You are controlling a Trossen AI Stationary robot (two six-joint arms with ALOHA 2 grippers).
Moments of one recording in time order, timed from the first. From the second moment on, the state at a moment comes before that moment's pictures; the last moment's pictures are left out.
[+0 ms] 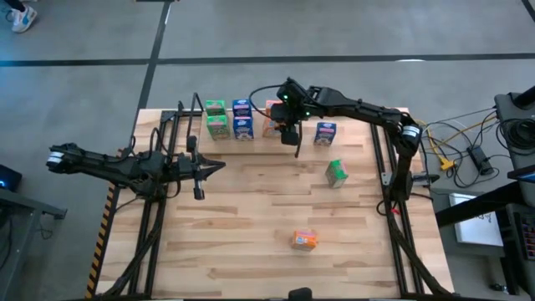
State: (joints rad) left arm -0.16 0.66 0.46 0.23 -0.33 0.23; right arm -0.46 1.87 1.75 -0.78 -0.11 -0.52
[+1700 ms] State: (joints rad) left arm -0.16 0.66 0.46 0.23 -0.33 0.23; right arm -0.47 1.94 1.76 -0.77 -0.02 -0.52
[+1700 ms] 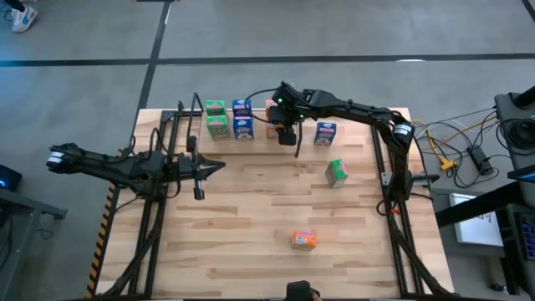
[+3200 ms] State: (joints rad) left arm -0.16 0.66 0.46 0.24 -0.33 0.22; right arm -0.45 1.92 2.10 -1.33 -0.03 -0.33
